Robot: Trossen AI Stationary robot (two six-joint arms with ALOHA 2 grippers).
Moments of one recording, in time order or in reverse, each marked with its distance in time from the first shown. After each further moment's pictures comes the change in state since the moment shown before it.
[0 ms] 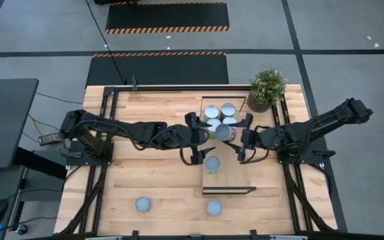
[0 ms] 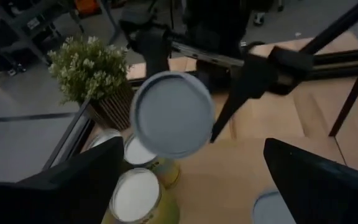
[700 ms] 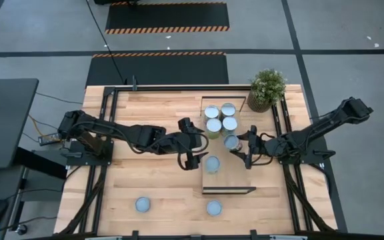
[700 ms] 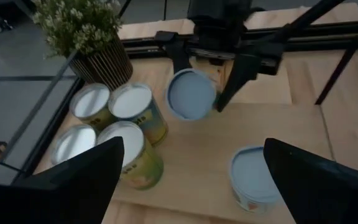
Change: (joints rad) left arm -0.054 -0.020 0.000 -0.175 -0.034 -0.151; right arm 0.057 -0.095 -0.432 0.313 -0.033 0.333
